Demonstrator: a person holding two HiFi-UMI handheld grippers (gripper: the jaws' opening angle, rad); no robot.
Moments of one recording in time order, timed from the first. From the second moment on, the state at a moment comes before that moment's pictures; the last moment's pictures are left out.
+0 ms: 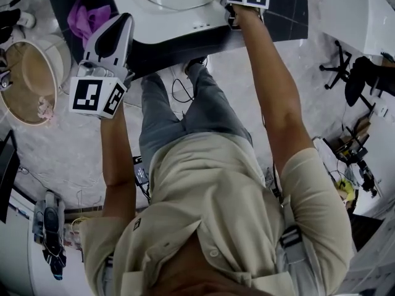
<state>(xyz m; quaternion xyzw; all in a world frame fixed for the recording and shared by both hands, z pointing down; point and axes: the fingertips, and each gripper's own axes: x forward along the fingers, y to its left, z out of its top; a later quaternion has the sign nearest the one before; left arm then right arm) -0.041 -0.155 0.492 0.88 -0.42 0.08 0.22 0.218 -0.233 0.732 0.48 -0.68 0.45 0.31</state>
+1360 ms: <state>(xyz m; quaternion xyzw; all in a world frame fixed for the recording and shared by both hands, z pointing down) -0.033 -0.126 0.370 0.90 -0.41 0.10 0.14 0.195 -0.243 0.497 0.45 -0.81 0.32 0.21</state>
